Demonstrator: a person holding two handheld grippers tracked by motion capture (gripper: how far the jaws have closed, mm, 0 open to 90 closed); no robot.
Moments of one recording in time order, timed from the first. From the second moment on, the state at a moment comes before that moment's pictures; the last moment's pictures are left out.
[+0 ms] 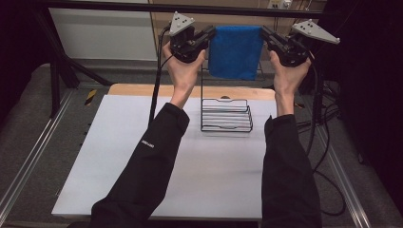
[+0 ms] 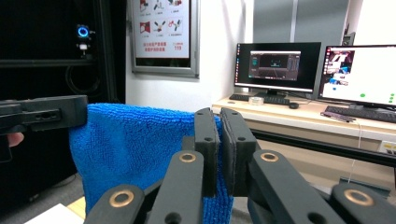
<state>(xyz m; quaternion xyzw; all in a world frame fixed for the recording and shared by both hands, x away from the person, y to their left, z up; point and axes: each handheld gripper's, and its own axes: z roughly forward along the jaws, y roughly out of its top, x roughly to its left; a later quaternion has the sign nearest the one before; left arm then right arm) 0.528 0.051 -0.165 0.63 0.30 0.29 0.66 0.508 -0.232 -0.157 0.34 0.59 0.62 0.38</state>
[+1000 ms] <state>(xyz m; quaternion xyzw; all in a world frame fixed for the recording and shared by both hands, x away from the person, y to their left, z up) 0.514 0.052 -0.203 0.68 0.27 0.27 0.63 0.494 -0.243 -0.200 0.35 0.63 0.60 0.35</state>
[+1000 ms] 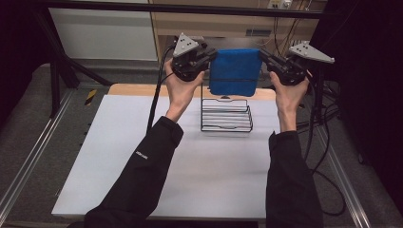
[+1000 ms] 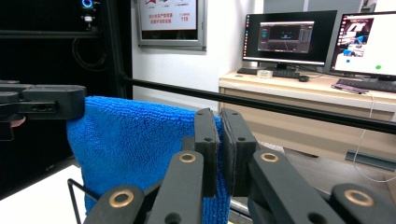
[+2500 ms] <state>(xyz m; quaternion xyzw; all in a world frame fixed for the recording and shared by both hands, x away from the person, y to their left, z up) 0.486 0.055 -0.234 0.75 0.27 0.22 0.57 0.462 -0.250 -0.233 0.33 0.70 0.56 0.30</state>
